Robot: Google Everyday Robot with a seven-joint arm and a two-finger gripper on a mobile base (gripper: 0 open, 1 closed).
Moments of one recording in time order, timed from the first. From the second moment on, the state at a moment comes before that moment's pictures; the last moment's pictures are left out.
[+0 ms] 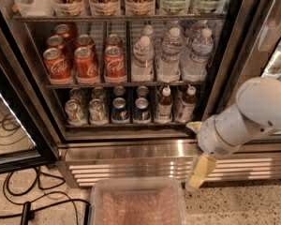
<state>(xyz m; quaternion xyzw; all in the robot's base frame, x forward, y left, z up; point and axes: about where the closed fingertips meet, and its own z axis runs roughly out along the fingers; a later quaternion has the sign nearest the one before) 0.436 -0.147 0.726 -0.62 0.75 0.13 0.20</state>
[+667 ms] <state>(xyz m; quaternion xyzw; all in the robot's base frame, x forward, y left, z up) 0.504 -0.097 0.658 -0.62 0.72 0.16 0.27</state>
